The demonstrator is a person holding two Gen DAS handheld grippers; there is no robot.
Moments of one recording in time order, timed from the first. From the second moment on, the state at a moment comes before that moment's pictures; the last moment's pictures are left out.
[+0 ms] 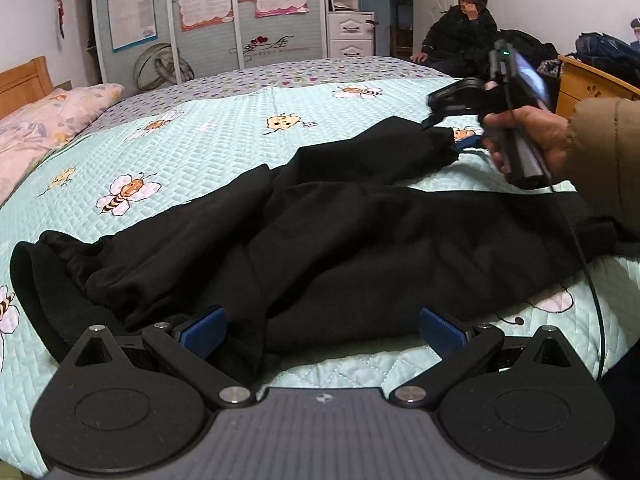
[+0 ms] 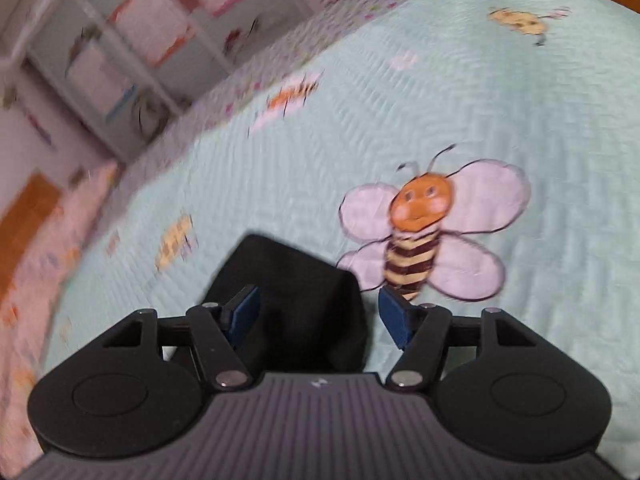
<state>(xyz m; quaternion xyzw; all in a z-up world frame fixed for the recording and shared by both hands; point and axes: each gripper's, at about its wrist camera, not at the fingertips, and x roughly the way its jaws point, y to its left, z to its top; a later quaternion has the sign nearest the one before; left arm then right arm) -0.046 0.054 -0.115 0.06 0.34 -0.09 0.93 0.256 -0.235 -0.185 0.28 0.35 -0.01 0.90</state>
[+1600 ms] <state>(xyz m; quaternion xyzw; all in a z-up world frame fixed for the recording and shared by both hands) -0.009 0.086 -0.103 0.00 0.32 -0.11 0.94 0.011 -0.204 -0.142 0.16 0.30 0.03 0.94</state>
